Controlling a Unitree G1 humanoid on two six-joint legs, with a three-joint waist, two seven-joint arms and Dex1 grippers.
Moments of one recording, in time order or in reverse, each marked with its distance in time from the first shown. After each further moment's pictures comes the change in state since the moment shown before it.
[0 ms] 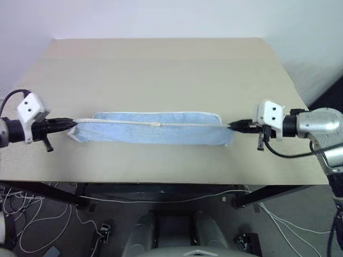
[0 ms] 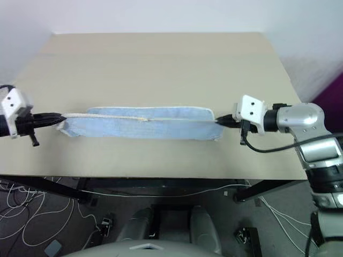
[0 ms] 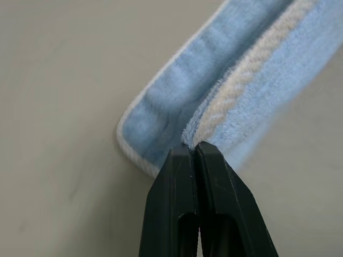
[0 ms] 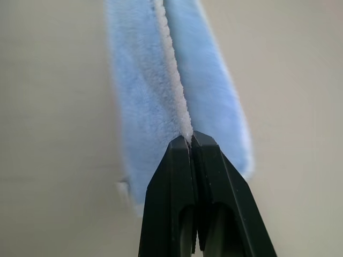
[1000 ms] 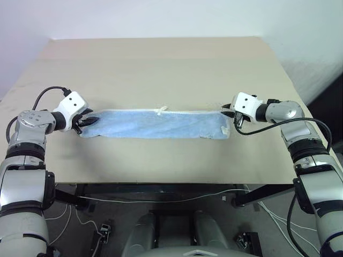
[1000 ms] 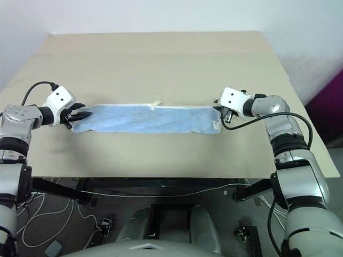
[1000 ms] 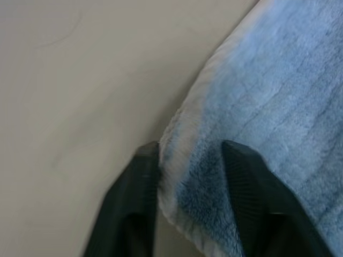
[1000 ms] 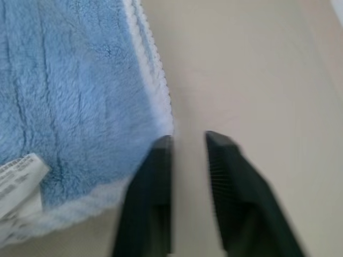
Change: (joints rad) left arm -0.364 -0.202 -0.170 0.552 0.296 -0.258 0.306; right arm -0.313 0.221 0.127 0.723 -0.338 -0.412 -0.236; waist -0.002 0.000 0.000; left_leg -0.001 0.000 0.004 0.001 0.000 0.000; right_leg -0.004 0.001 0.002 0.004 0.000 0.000
